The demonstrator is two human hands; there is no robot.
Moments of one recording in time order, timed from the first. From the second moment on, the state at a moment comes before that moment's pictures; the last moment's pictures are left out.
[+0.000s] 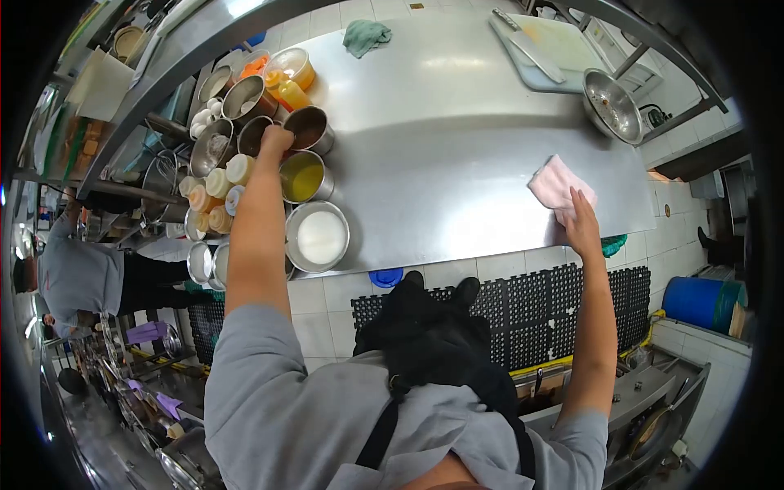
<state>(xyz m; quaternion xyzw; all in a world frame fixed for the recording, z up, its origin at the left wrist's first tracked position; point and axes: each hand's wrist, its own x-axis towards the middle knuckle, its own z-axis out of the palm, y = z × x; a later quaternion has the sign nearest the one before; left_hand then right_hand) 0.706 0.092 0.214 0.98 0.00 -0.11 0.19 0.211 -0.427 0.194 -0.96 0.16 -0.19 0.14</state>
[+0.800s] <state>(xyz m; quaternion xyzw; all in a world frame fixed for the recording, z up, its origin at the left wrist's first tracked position) 0.367 0.075 0.326 0.70 -0.16 -0.42 0.55 0.297 -0.204 0.189 -0.95 -0.22 0.02 0.23</state>
